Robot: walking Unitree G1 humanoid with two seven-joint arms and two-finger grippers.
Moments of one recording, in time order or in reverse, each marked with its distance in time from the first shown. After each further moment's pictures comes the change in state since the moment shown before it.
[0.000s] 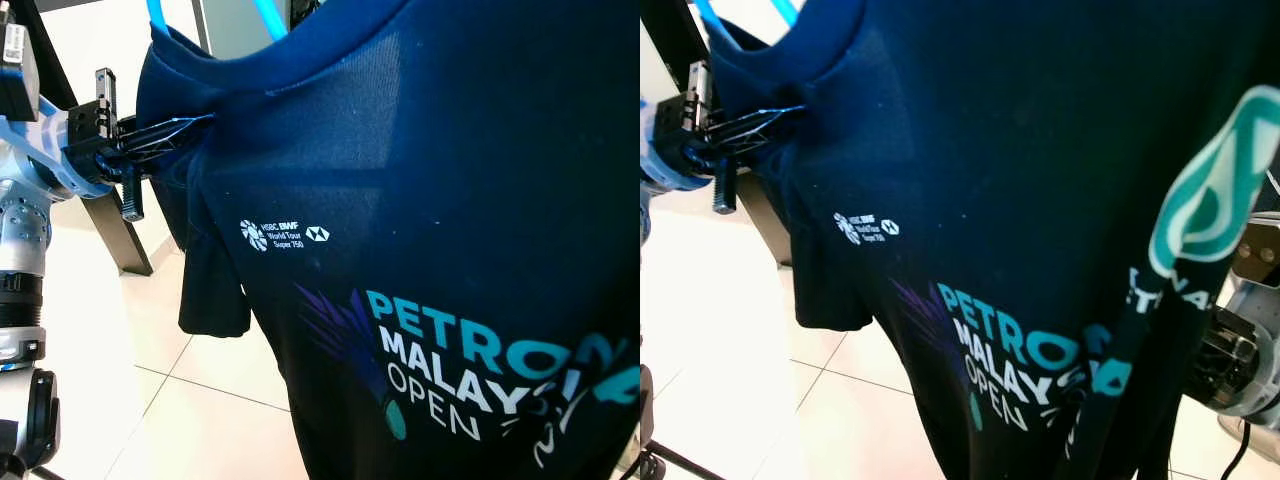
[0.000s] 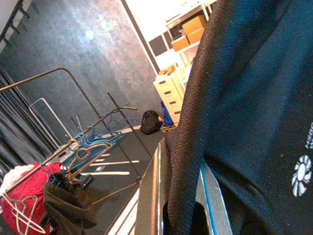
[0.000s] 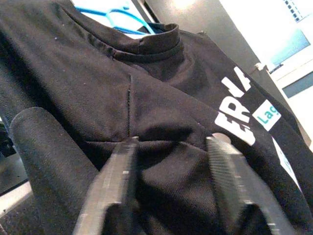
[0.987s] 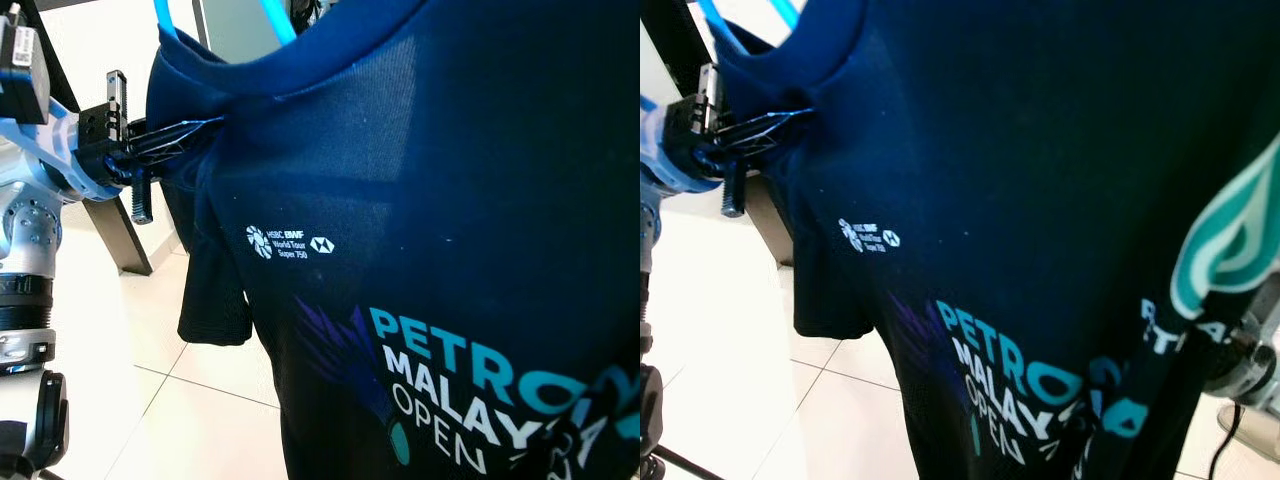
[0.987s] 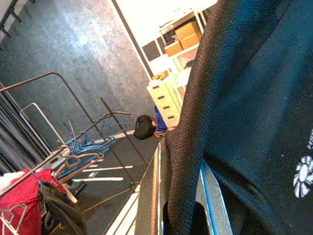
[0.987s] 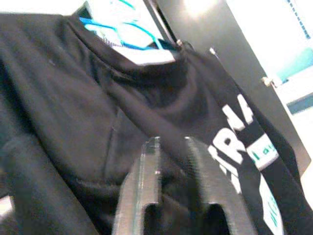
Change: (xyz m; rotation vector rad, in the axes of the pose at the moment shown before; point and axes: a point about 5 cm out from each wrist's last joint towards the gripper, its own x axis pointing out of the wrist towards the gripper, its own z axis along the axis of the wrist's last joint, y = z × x) left arm 0.008 -0.006 -0.003 -0.014 -0.025 -0.028; right arm 0.012 -0.002 0.016 -0.082 -0.025 0.079
